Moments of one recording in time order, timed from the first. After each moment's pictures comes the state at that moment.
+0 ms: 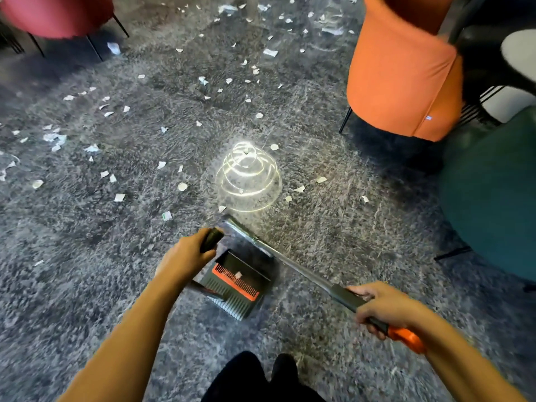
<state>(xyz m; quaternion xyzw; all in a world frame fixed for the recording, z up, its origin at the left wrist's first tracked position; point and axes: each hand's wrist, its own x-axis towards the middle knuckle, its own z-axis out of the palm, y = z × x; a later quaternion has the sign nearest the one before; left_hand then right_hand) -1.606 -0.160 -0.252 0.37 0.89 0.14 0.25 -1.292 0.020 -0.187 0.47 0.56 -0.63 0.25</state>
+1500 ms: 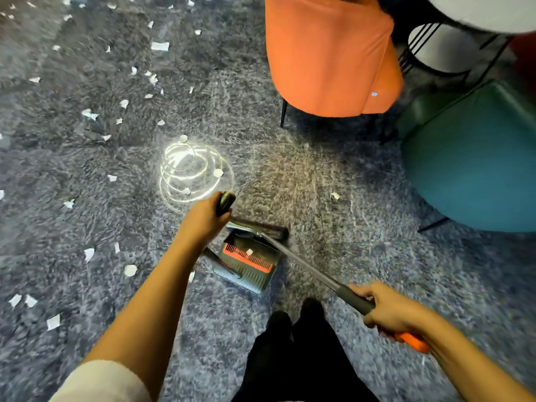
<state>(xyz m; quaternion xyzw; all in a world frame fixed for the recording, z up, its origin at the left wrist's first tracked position) -1.793 0.276 -0.268 0.55 0.78 0.13 0.27 -1.435 0.255 -0.240 0.57 0.51 -0.59 0.25</state>
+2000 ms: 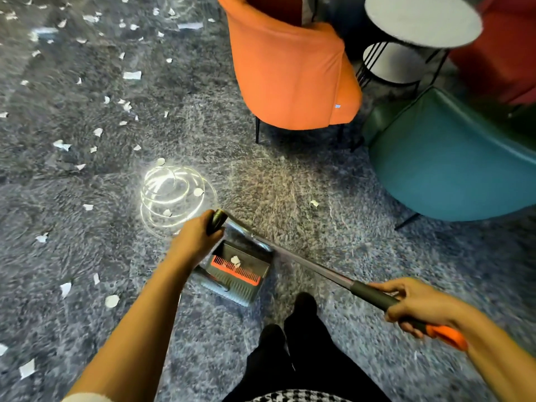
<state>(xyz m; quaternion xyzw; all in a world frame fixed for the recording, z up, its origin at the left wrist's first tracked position) -1.765 0.268 -0.266 0.59 0.74 0.15 0.28 -1.374 0.244 -0.184 0.62 0.43 -0.64 0.12</state>
